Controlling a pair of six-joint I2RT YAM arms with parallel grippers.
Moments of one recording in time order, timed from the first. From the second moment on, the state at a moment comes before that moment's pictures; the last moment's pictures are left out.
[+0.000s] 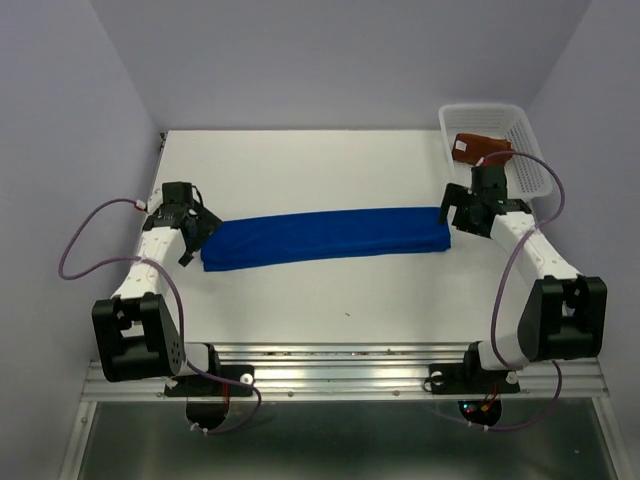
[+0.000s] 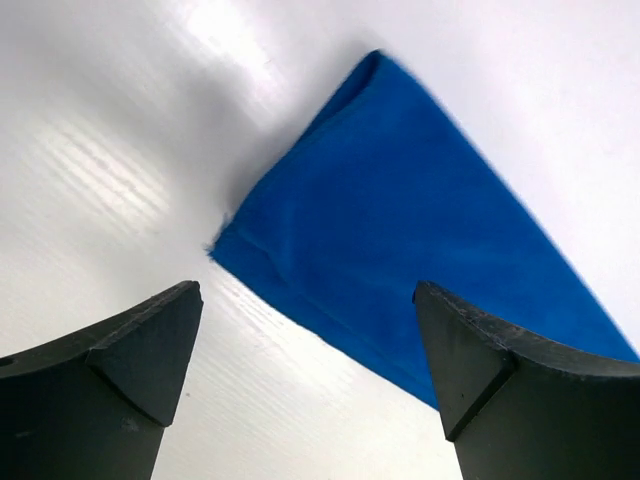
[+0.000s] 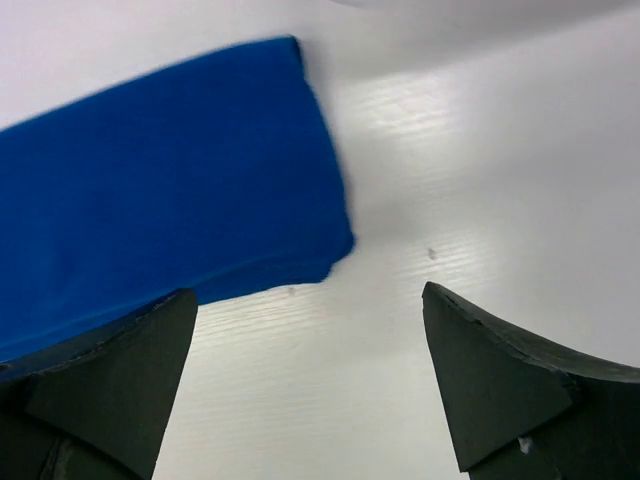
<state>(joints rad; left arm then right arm) 0.08 1.36 0.93 -0.59 -0.21 -0.80 0.02 1.46 1.05 -0.54 0.15 0.30</state>
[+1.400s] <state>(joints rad) 0.14 1.62 0.96 -0.38 0.01 -0.75 0.03 1.62 0.98 -0.32 -0.16 0.28</state>
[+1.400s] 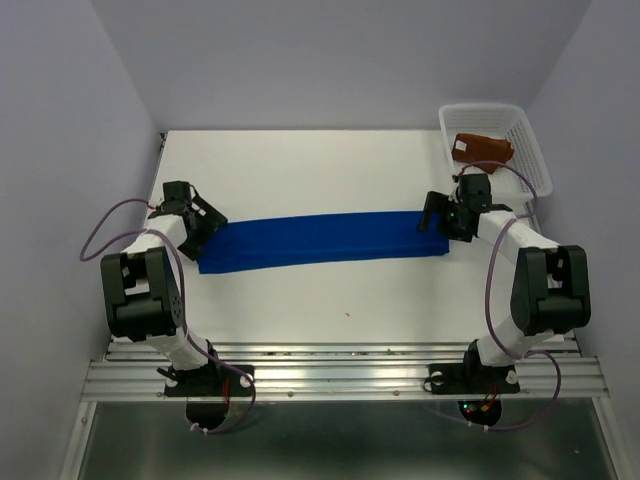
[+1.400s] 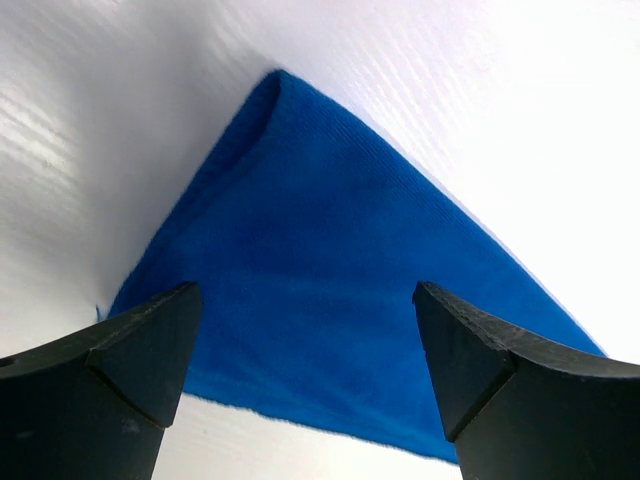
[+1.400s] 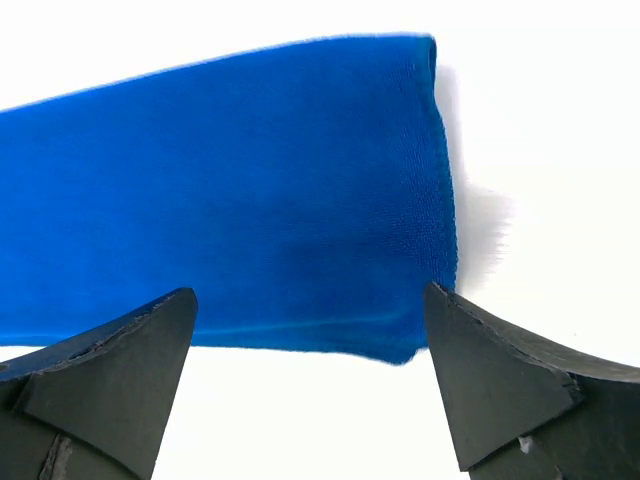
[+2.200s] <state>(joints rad) 0.20 1.60 0.95 -0.43 -0.15 -0.77 0.03 1.69 1.02 -0.33 0.09 0.30</state>
